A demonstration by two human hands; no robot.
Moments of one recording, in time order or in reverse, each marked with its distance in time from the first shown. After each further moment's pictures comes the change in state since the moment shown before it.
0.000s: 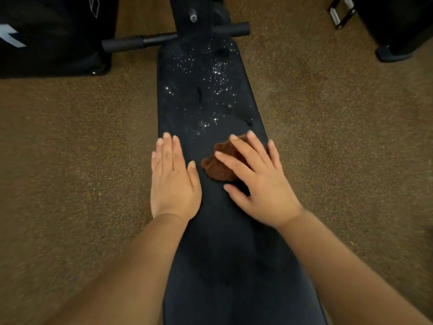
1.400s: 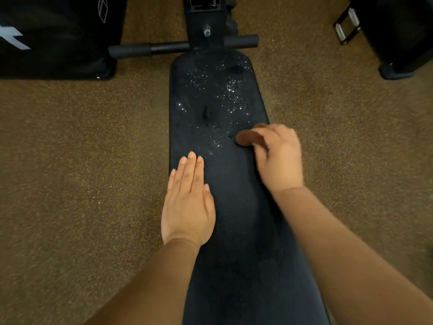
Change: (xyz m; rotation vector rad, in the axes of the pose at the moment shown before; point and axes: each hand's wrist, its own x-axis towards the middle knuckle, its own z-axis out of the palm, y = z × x) left_hand 0.003 -0.005 0.001 0.013 -0.042 0.105; right_hand 0.086 0.042 0.014 0.035 0.311 0.277
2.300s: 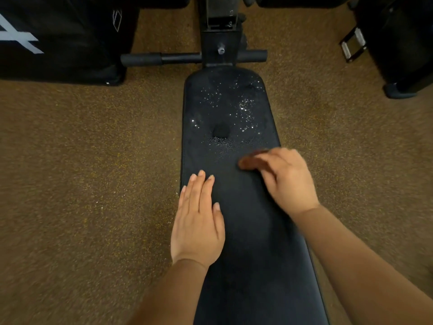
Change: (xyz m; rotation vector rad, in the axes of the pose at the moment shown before) left_hand 0.001 0.002 -0.009 -0.144 0.001 -0.050; right_hand 0.007 0.003 -0.010 -0.037 -0.144 -0.203
